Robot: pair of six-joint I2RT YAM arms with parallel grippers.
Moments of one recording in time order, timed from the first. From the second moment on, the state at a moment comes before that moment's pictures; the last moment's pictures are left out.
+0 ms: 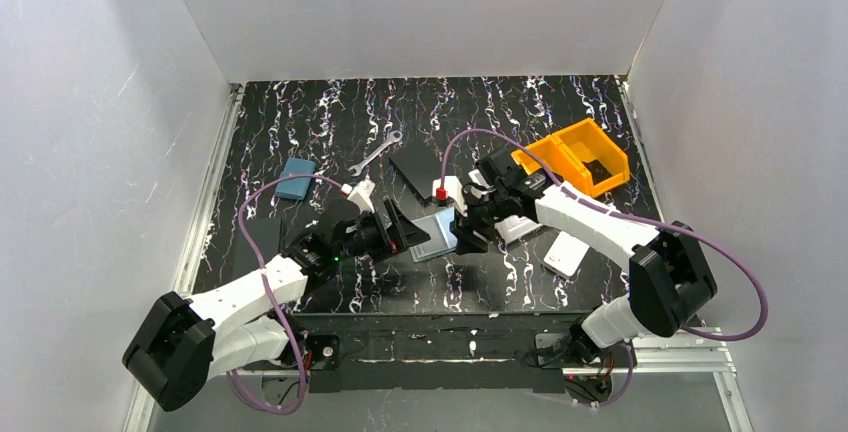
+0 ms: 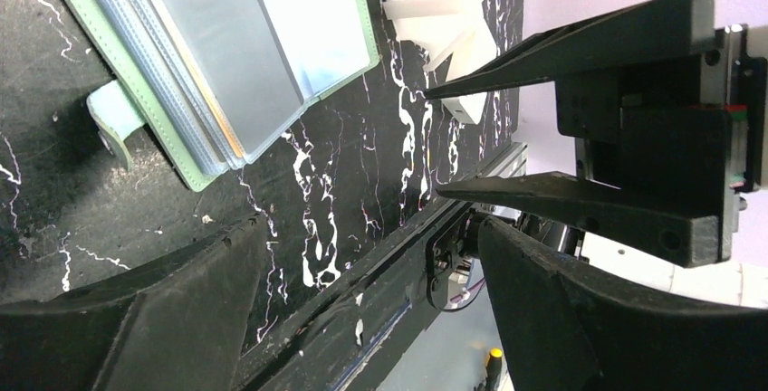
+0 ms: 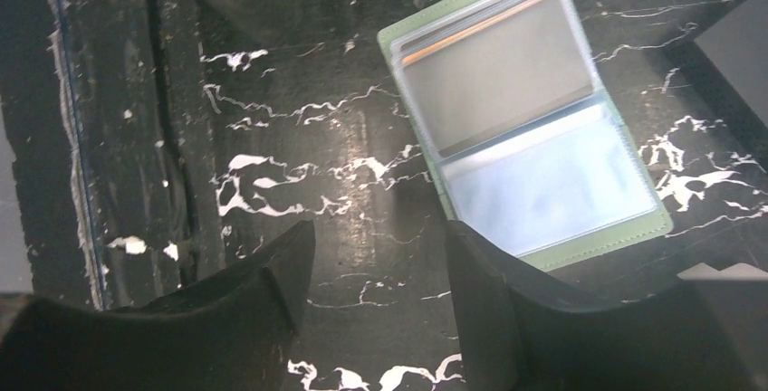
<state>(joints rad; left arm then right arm) -0.67 1.07 0.43 0.13 0.28 -1.03 0.68 1.45 1.01 -0.62 -0.66 -0.64</state>
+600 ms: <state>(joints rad) -0.67 1.00 0.33 0.28 0.20 -1.09 0.66 1.48 1.02 -0.54 -0.62 -0.59</state>
